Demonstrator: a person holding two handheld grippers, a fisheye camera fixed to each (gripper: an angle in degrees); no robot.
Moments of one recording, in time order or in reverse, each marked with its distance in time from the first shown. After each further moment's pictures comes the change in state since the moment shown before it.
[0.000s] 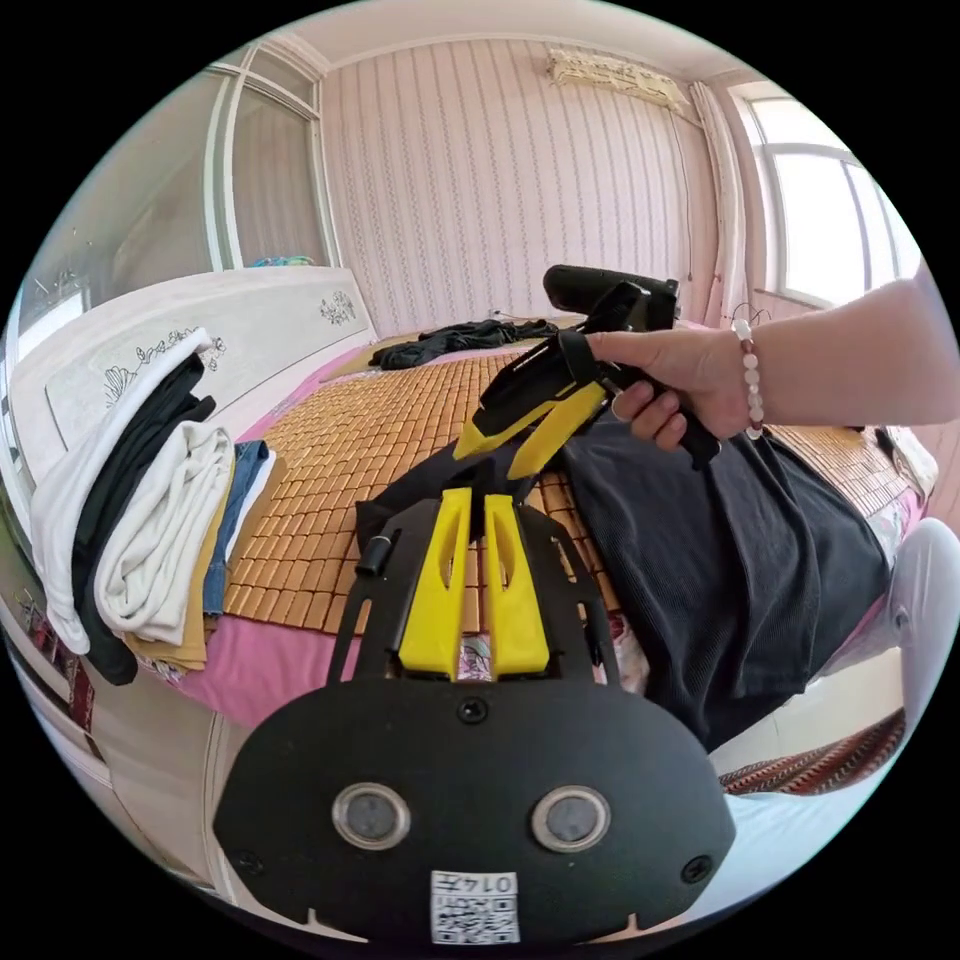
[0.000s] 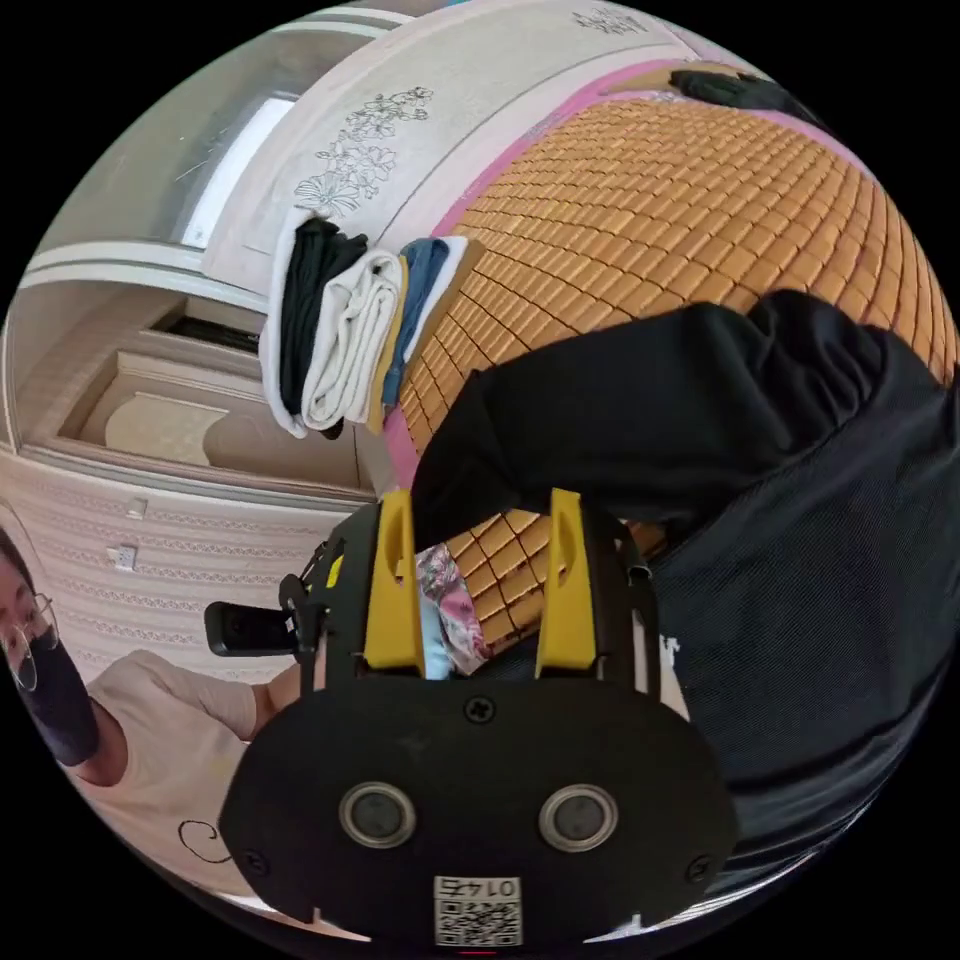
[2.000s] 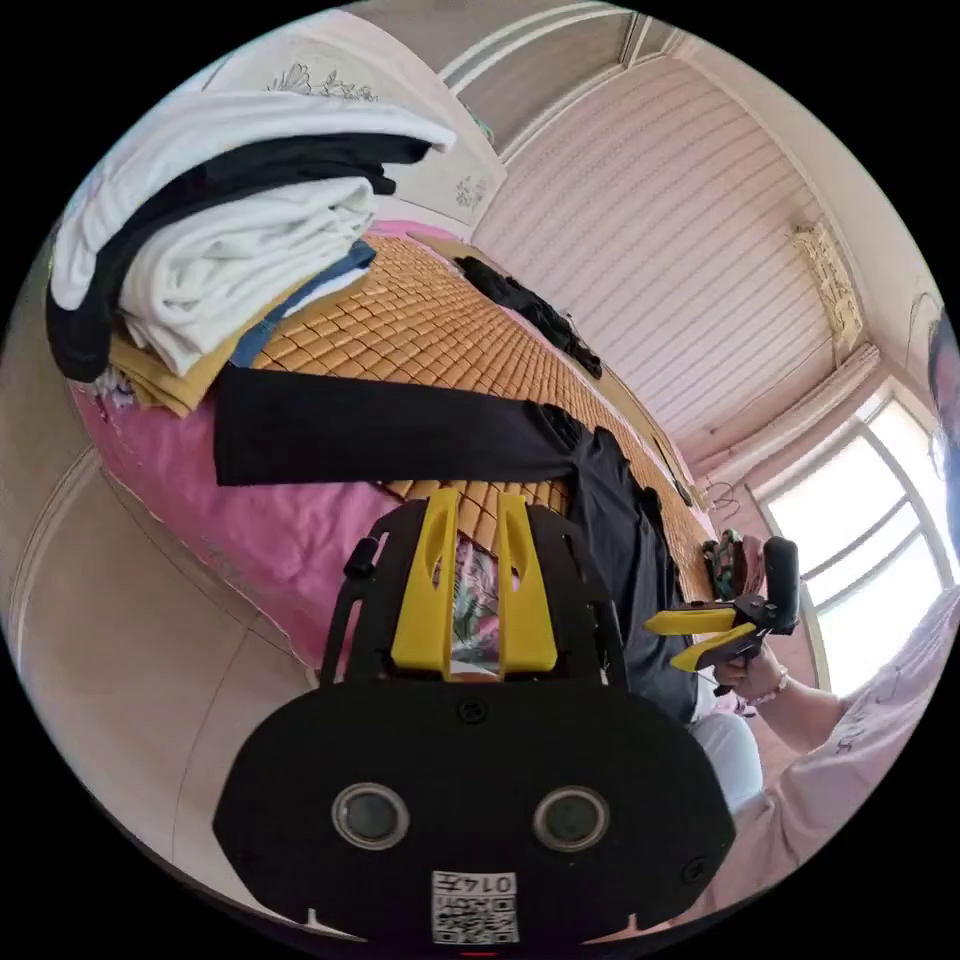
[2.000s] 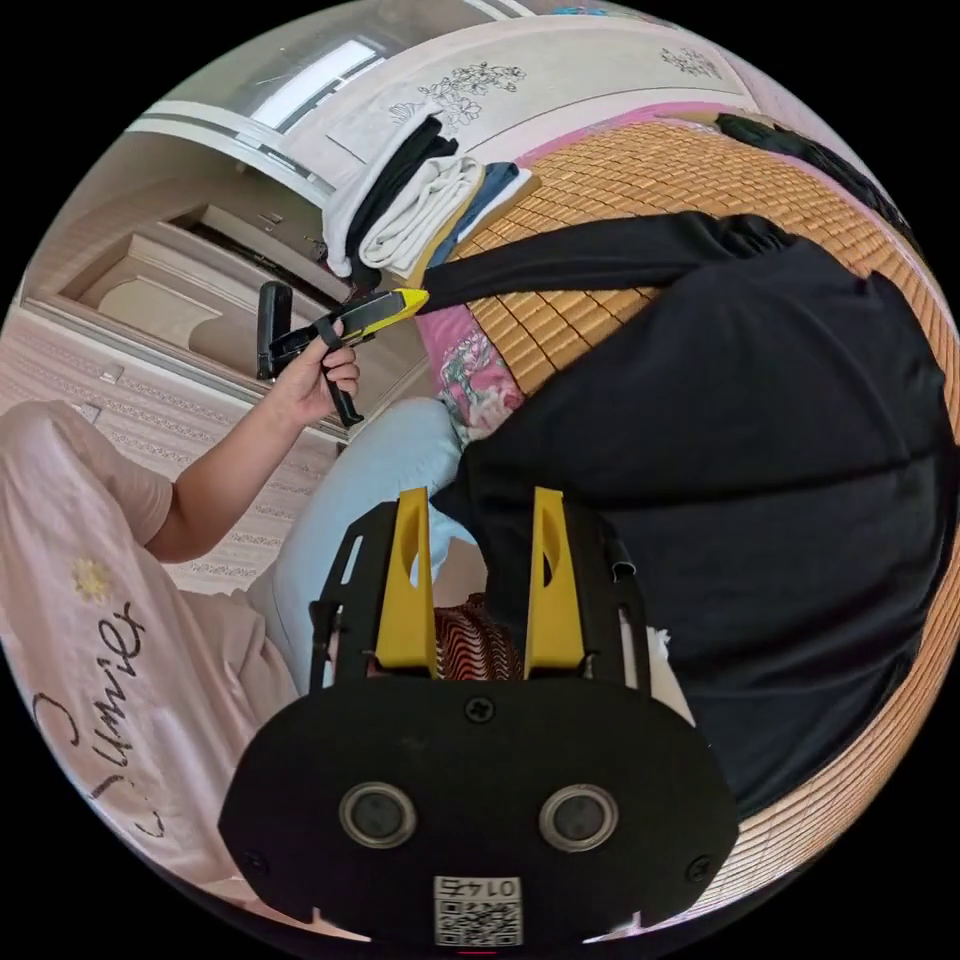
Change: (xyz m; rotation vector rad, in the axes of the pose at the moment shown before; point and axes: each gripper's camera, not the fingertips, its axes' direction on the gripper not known) left arm -0.226 0.019 -0.016 -0.100 0.218 -0.741; right arm -0.066 0.140 0.022 -0.009 0.202 -0.244
